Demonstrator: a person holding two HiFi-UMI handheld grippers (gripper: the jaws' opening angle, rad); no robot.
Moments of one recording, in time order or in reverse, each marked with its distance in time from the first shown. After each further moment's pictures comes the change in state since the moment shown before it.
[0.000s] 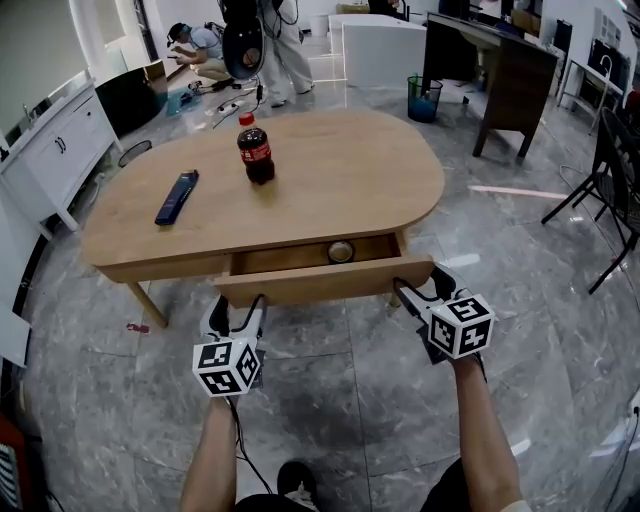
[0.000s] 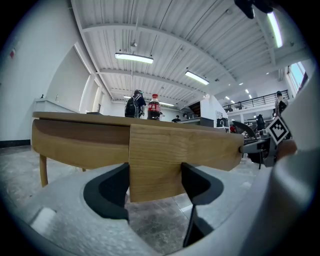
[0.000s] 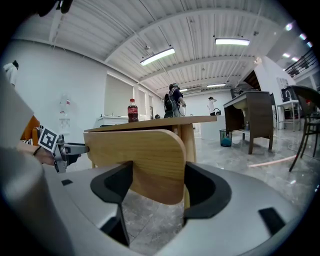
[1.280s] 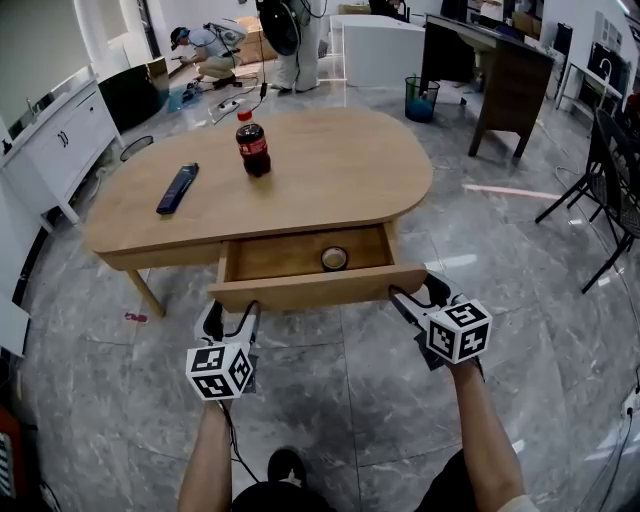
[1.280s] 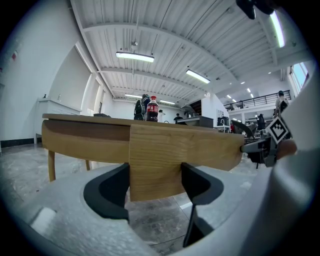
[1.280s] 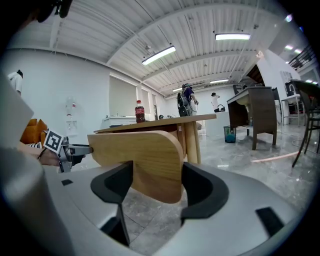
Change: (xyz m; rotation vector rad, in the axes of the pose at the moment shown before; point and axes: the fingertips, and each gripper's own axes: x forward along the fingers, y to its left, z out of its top) left arm -0.043 -0.017 -0.008 -0.008 0.025 0.009; right arm -0.042 0.013 -0.011 0.019 0.025 0.066
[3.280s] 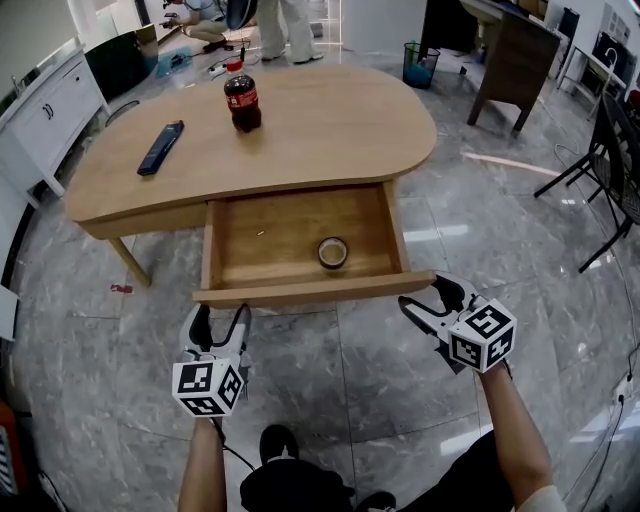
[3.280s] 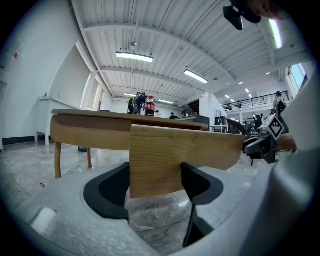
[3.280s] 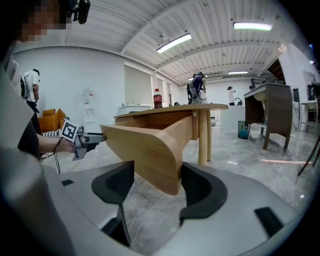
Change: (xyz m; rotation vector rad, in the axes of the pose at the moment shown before) left arm -0.052 -0.012 -0.034 0.000 0.007 -0.015; right arm -0.048 0.031 -0.045 -0.109 0.139 0.151
